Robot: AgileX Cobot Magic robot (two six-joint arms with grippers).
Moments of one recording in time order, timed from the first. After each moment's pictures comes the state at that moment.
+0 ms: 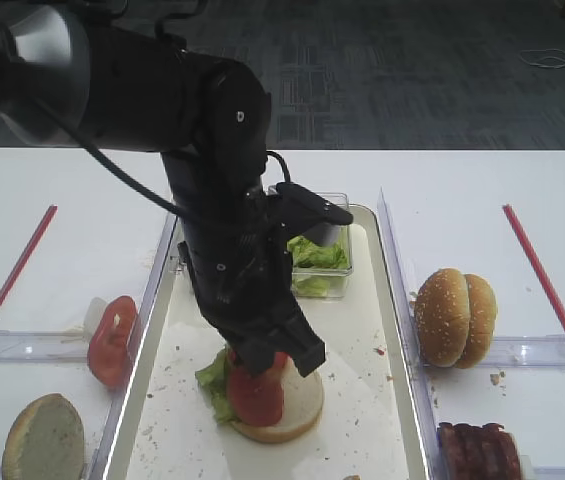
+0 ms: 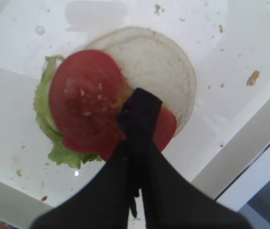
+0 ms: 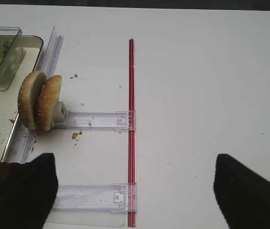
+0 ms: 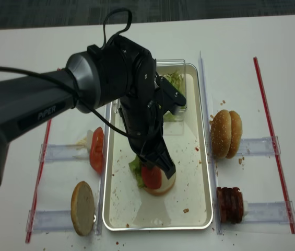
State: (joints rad) left arm -0.75 1.87 -1.36 -0.13 1.07 0.17; right arm -0.05 -0.01 -0.49 0.02 1.12 -0.06
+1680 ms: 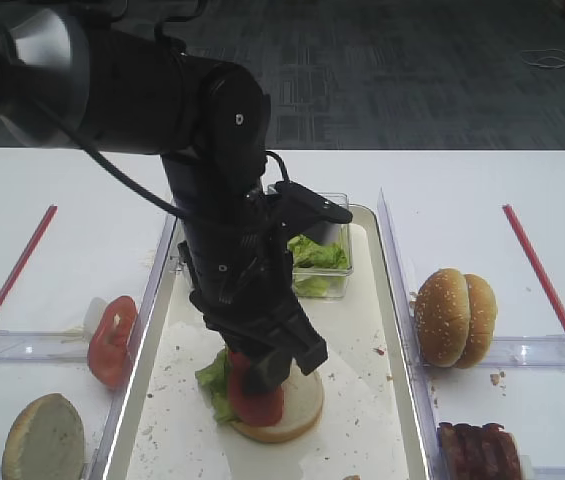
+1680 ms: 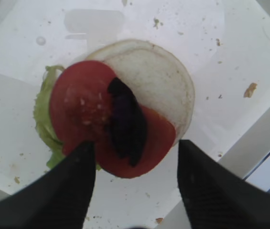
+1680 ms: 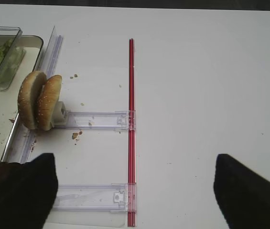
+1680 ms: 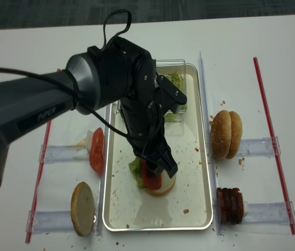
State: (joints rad) left arm -0.75 1.87 -1.35 -0.13 1.05 0.16; right arm -0.05 -0.01 -0.49 0.02 1.12 -0.06
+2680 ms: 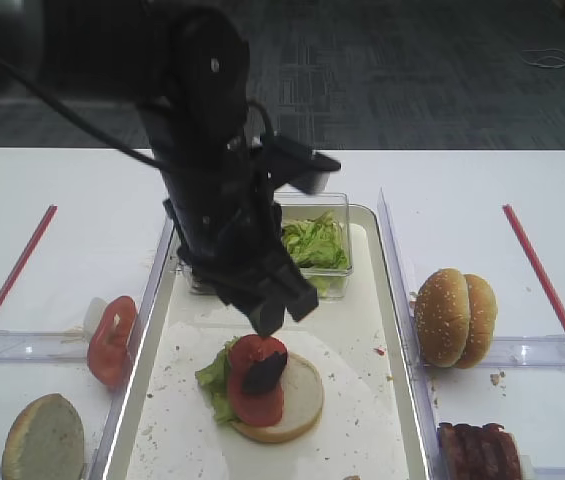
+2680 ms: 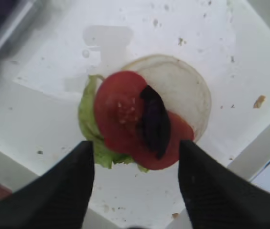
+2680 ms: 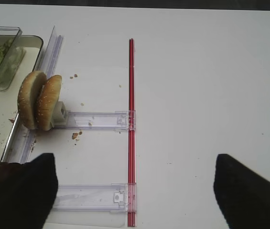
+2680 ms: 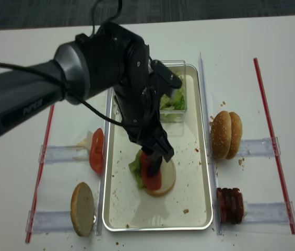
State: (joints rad) left arm -0.72 1.81 -1.39 -0.09 1.07 0.13; right arm -0.05 -0.01 -0.49 0.02 1.12 -0.06
